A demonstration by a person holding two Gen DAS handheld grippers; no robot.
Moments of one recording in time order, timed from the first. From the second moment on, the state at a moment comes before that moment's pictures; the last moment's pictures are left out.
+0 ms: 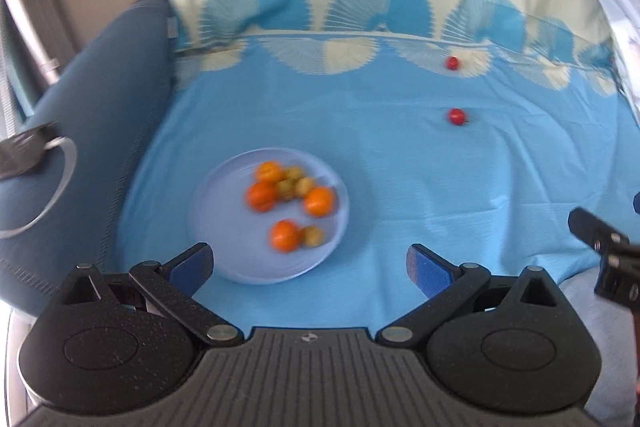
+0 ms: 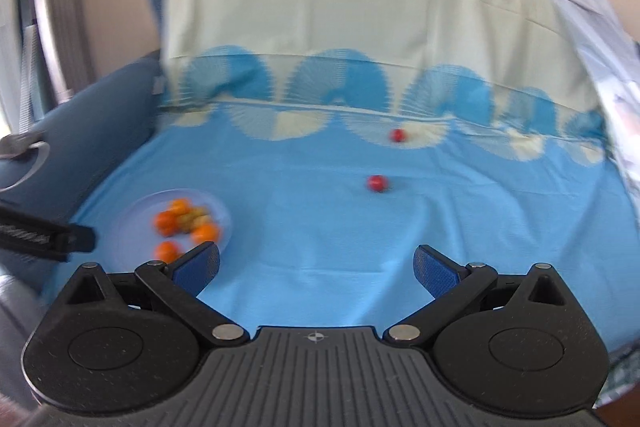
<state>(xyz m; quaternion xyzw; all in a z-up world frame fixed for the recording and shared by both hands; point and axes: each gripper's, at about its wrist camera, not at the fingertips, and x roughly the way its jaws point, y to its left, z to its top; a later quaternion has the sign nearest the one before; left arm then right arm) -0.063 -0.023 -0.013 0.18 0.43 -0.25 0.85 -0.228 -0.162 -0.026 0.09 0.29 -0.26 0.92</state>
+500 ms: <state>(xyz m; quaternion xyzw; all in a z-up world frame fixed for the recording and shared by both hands) 0.043 -0.329 -0.156 0.23 0.40 -0.35 0.81 -0.173 -0.438 -0.126 0.15 0.32 -0.37 0.86</state>
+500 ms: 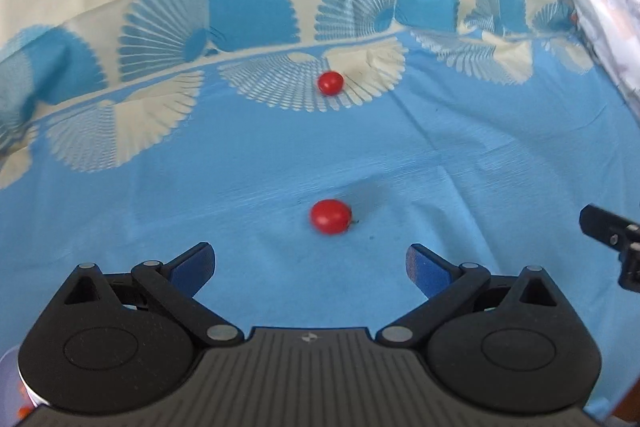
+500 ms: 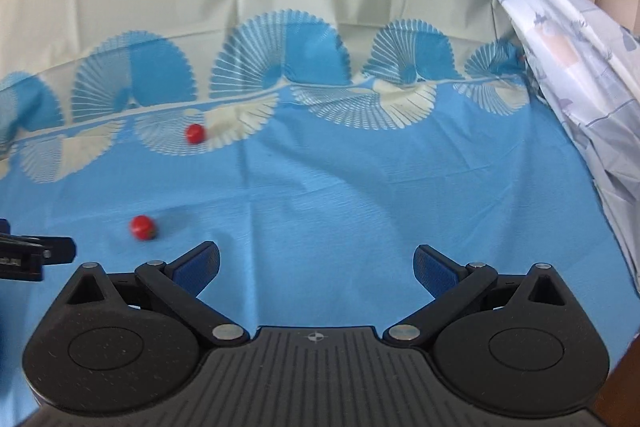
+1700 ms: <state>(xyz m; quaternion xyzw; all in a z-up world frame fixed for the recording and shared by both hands) 0.082 -0.158 -0.068 0.13 0.42 -0.26 0.86 -0.010 -0.418 -0.129 0.12 0.31 -0.24 0.91</state>
